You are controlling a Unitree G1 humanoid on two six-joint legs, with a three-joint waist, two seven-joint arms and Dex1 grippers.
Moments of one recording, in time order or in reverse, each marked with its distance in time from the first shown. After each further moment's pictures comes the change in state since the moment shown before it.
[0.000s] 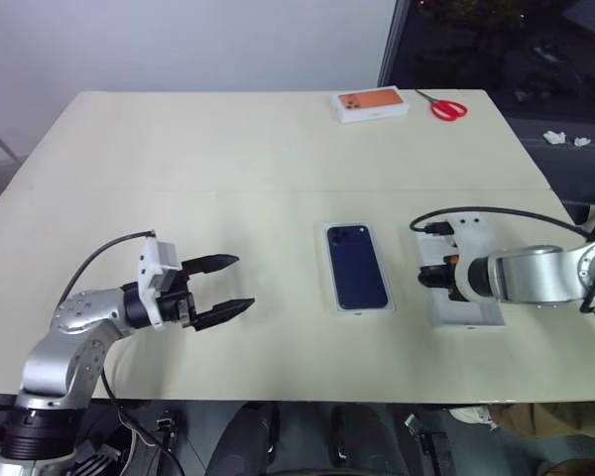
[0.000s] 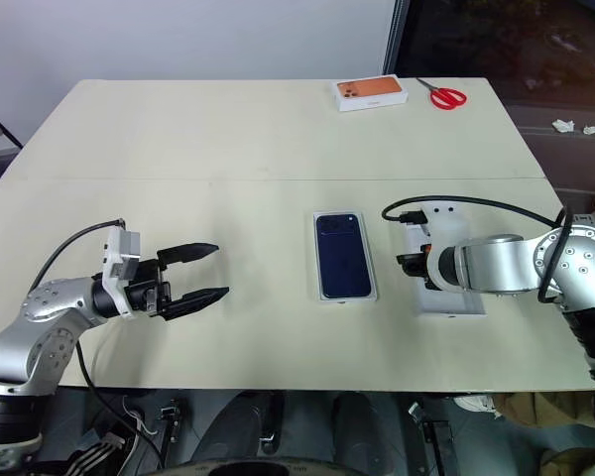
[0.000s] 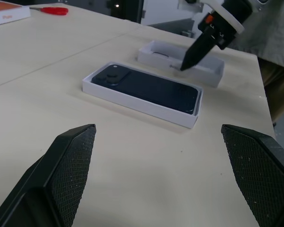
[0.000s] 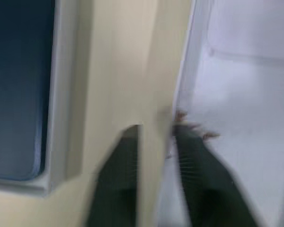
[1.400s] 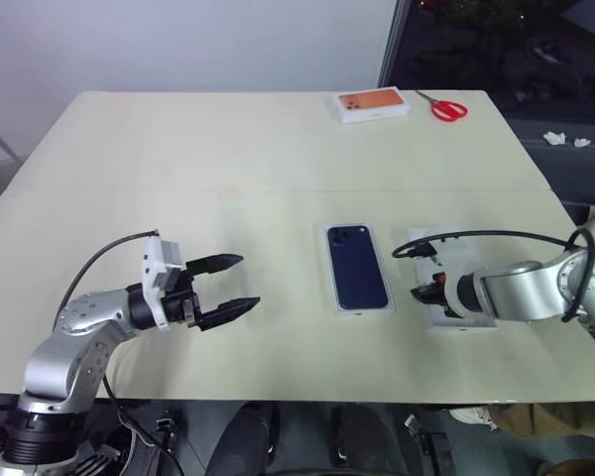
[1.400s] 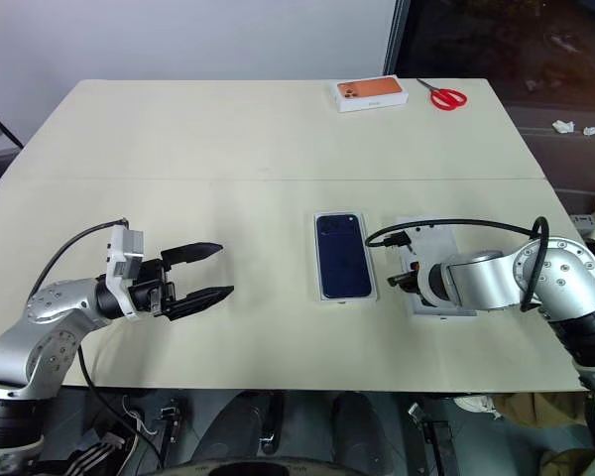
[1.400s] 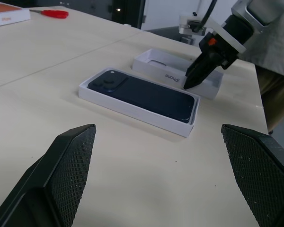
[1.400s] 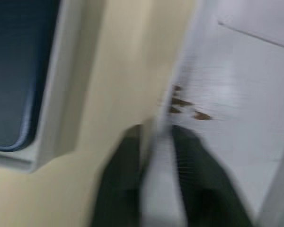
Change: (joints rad) left arm 0.010 -0.012 -0.003 -0.050 -0.027 0.047 0.046; right arm 0.019 0.026 0.045 -0.081 -0.115 0.102 0.016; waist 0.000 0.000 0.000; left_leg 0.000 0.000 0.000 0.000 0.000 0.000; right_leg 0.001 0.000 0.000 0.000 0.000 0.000
